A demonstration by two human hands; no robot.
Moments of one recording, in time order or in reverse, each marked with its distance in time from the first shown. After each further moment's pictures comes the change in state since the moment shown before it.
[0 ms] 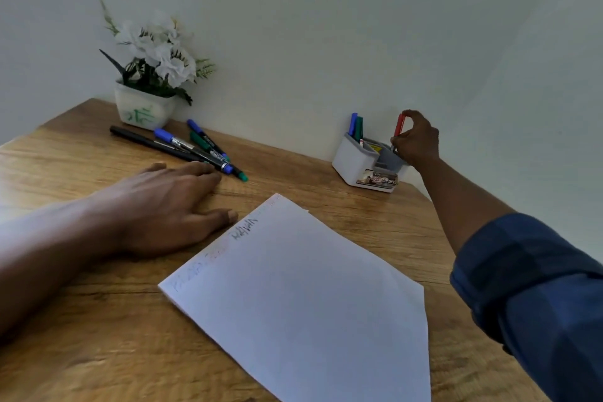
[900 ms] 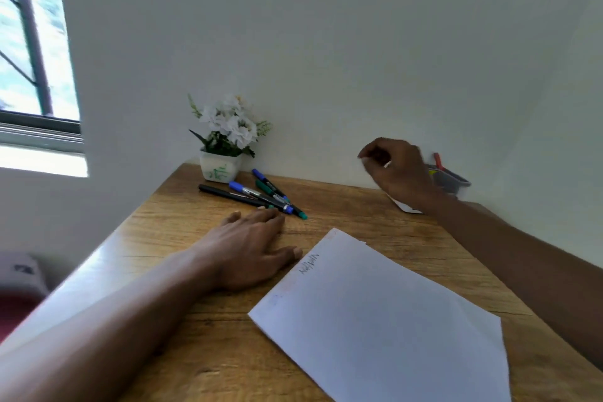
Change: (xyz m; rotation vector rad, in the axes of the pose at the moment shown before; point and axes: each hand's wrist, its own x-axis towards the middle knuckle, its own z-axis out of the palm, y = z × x) left_hand -0.008 0.010 -0.007 -0.002 -0.042 -0.028; right_hand -0.101 -0.138 0.014 0.327 -0.115 -0.419
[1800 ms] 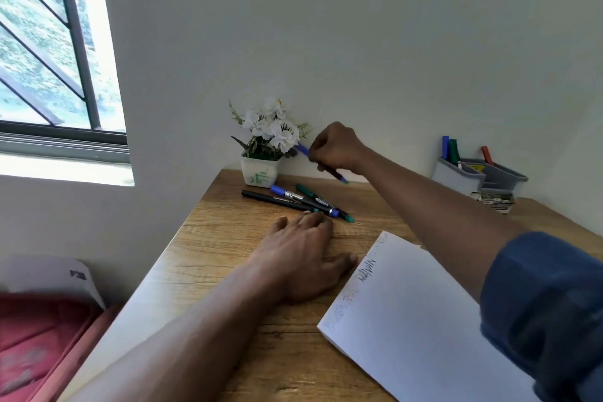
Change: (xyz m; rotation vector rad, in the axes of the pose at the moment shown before) left_hand 0.008 -0.007 0.010 -0.036 0.077 0.045; right_hand 0.082 -0.101 0.120 0.016 -0.400 0.283
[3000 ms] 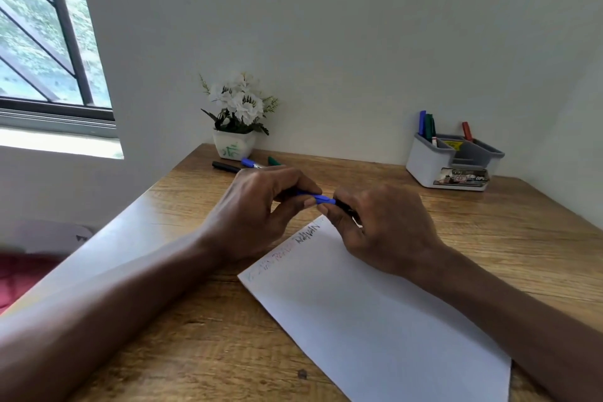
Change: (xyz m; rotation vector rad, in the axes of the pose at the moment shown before) left_hand -0.016 0.033 -0.005 -0.325 0.653 0.365; right_hand -0.213 0.077 -0.036 -0.397 0.242 -0.511
